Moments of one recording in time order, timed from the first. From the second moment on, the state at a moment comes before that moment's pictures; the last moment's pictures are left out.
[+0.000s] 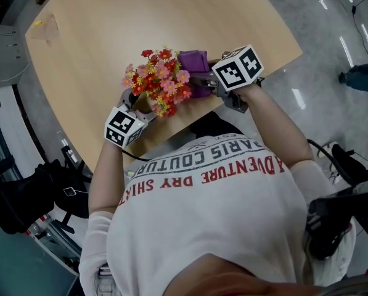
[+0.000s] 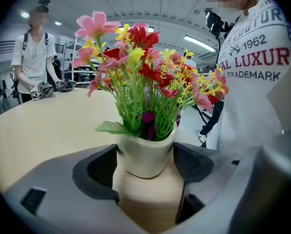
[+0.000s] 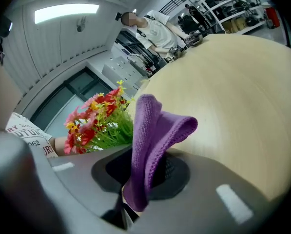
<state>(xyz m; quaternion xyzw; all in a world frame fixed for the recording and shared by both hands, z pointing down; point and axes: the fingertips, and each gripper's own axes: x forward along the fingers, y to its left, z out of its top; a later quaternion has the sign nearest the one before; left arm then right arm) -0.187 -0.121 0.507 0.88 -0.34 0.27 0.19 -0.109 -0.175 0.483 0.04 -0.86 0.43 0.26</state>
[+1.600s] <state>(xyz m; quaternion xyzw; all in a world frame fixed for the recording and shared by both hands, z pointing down) -0.154 -0.132 0.507 0.65 -0.71 0.12 0.22 -0.044 -0.184 0.495 0.10 -0.87 0.37 0.30</state>
